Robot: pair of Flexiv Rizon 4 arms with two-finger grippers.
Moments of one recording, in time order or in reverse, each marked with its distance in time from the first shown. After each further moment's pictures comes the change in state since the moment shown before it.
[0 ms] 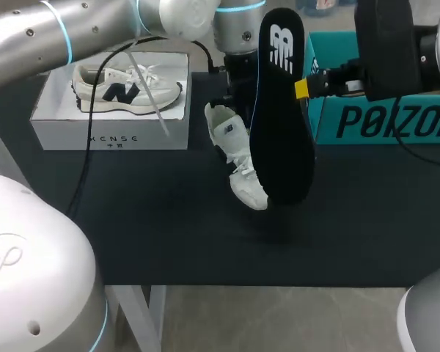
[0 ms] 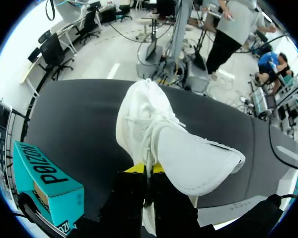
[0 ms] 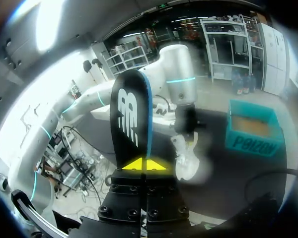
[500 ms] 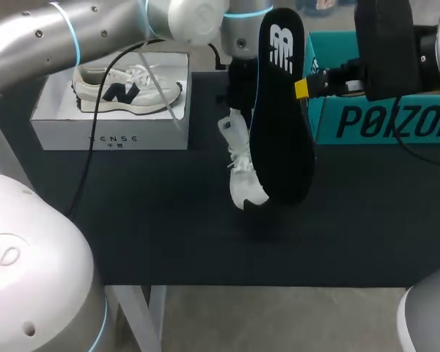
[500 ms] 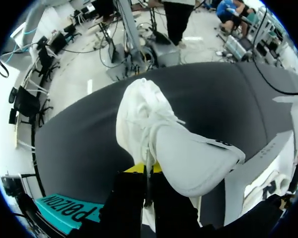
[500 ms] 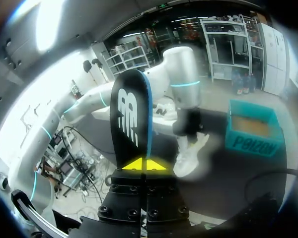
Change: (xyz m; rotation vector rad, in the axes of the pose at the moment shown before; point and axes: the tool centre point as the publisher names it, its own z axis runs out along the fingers) left arm -0.017 0.013 0.013 -0.060 0.019 0.494; right arm 0.000 0.000 0.000 0.000 0.000 0.000
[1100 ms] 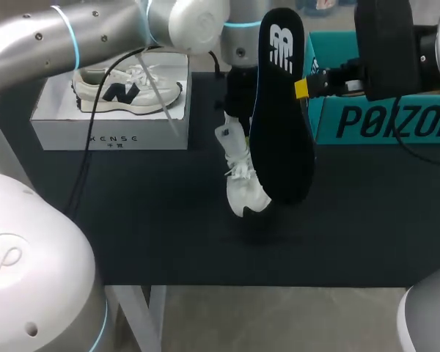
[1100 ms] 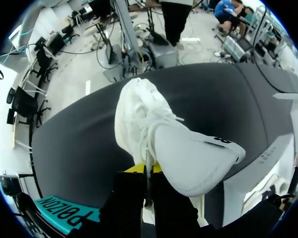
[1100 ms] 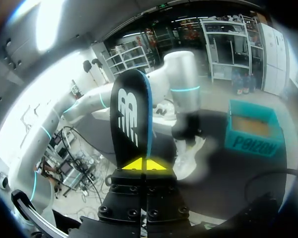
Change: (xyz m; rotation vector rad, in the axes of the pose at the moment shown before) left arm 0.004 -0.009 0.013 0.017 0.010 -0.033; right arm 0.000 0.000 0.000 0.000 0.000 0.000
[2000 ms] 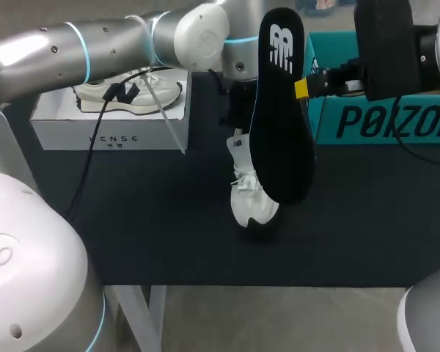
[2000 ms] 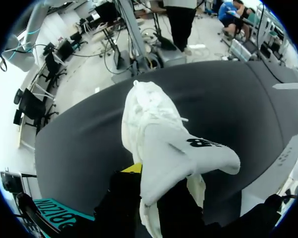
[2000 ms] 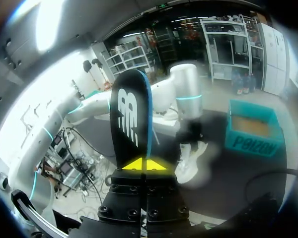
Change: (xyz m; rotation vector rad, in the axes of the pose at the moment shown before) left arm -0.008 0.011 0.044 0.090 -0.083 -0.013; right arm 0.000 0.000 0.000 0.000 0.000 0.000
